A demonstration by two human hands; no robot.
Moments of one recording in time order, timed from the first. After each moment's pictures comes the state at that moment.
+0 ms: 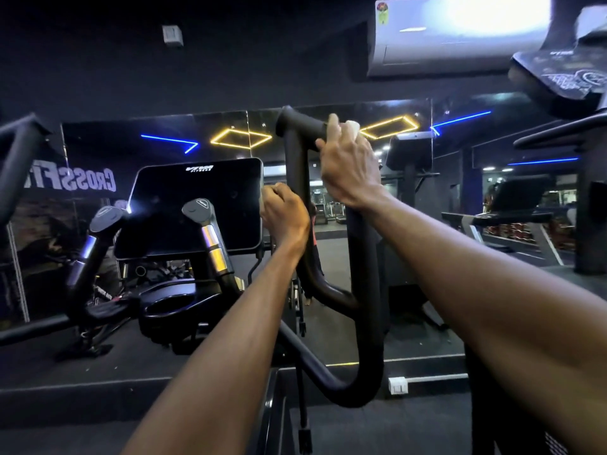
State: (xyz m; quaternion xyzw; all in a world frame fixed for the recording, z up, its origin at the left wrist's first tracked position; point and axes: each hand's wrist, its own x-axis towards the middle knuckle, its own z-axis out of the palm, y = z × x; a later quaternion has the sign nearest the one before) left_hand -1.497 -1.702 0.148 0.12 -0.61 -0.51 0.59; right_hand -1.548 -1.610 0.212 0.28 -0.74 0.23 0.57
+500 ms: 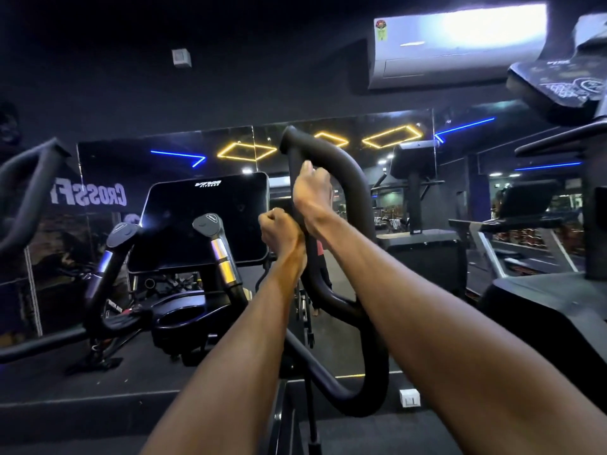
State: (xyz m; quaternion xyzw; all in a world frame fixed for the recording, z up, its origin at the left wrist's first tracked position) left_hand -1.493 -1.707 0.145 0.13 -0.50 -0.68 0.52; right_hand -1.476 -1.657 0.202 0.25 -0.61 0.74 0.15
